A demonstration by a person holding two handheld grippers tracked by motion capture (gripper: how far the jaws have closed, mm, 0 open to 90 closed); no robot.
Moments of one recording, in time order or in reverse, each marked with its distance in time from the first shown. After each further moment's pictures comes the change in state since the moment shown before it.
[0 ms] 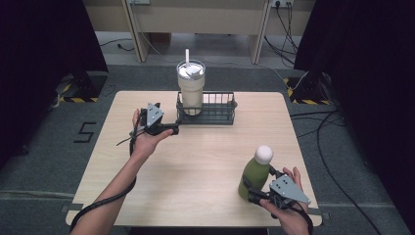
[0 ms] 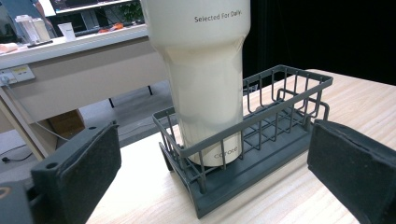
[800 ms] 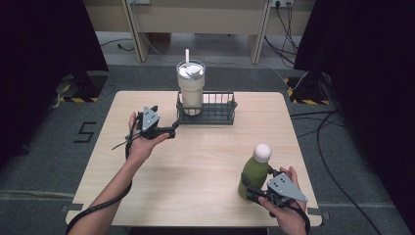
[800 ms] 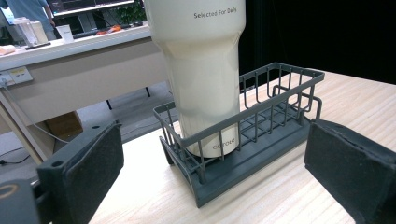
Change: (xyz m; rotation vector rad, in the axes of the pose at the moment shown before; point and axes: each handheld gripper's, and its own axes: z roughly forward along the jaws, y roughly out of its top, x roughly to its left) left arm 0.003 -0.007 -0.015 -0.014 -0.014 0.004; right arm 0.002 0.001 0.006 0.003 -0.008 -0.001
